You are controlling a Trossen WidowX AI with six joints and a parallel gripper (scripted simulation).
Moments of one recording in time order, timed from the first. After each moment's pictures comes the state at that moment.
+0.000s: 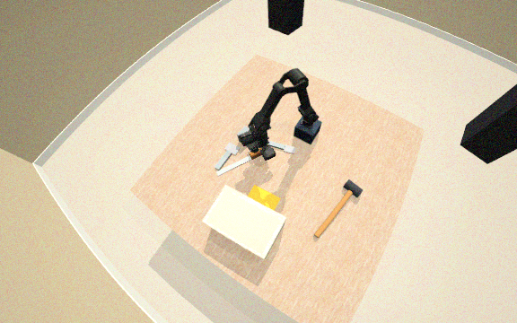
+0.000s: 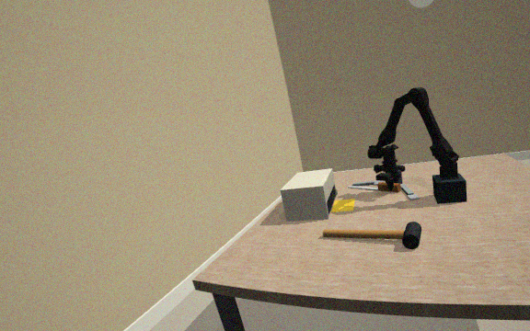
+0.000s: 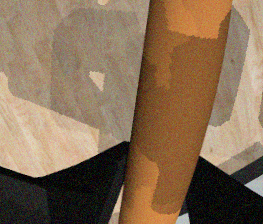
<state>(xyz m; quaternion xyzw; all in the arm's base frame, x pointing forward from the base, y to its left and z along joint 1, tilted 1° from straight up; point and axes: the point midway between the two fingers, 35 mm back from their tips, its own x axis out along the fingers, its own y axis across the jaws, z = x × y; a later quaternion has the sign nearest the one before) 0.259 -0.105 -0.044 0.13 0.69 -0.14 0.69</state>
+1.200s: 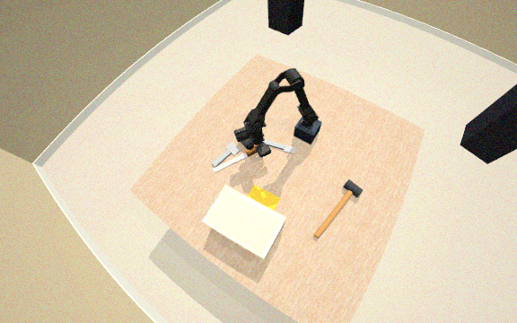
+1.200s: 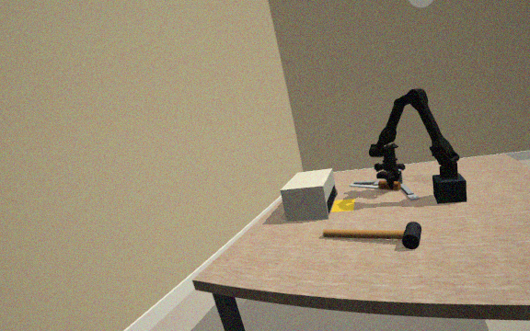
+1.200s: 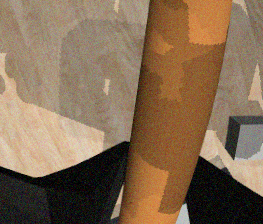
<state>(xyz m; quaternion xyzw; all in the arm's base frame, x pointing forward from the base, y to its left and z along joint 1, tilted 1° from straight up) 0.261 -0.134 -0.043 0.13 0.69 -0.14 0.69</state>
